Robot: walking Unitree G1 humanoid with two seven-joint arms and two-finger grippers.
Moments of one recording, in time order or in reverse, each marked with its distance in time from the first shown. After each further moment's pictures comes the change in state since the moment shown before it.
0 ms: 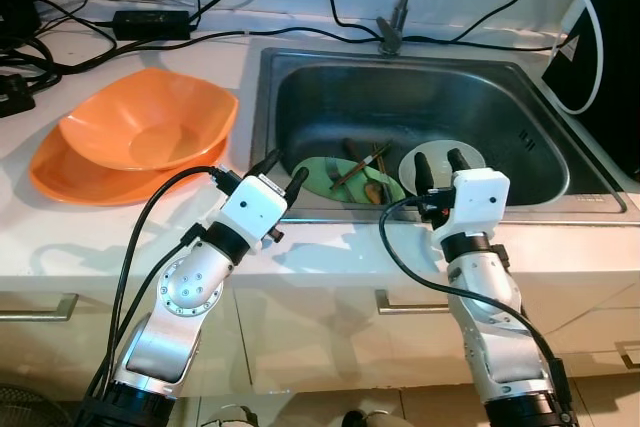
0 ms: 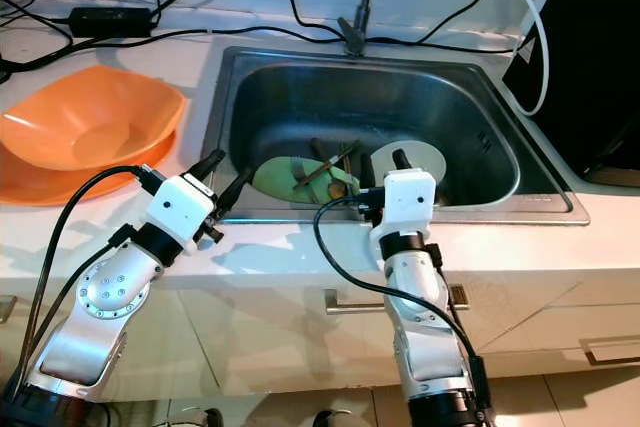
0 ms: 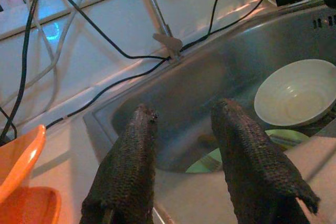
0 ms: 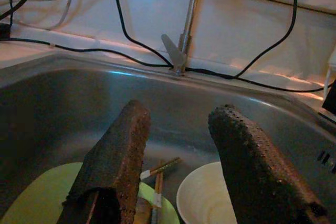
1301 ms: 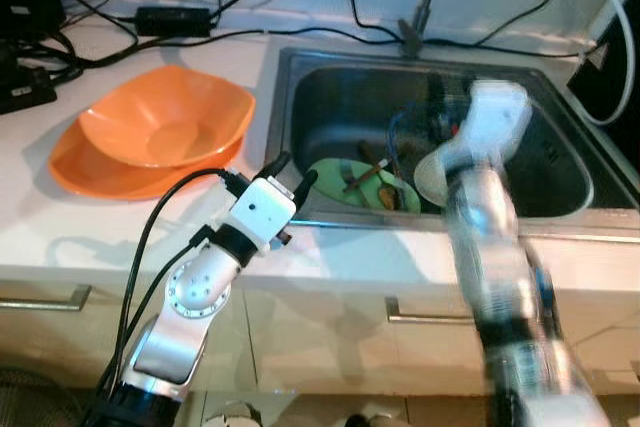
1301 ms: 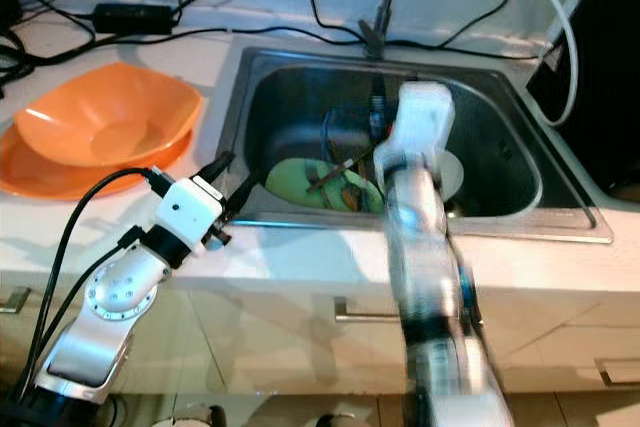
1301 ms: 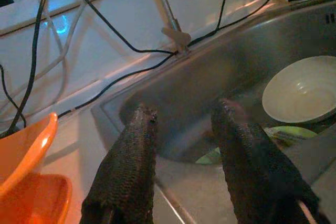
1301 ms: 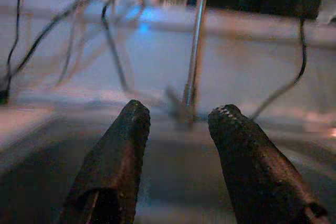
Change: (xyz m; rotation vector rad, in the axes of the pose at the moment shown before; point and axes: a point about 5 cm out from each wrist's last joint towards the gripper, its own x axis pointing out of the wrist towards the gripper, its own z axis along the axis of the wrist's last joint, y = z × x) left arm 0.002 -0.006 0.002 -0.009 -0.011 -0.013; right arm 0.047 -0.004 0.029 0.072 -0.116 -0.059
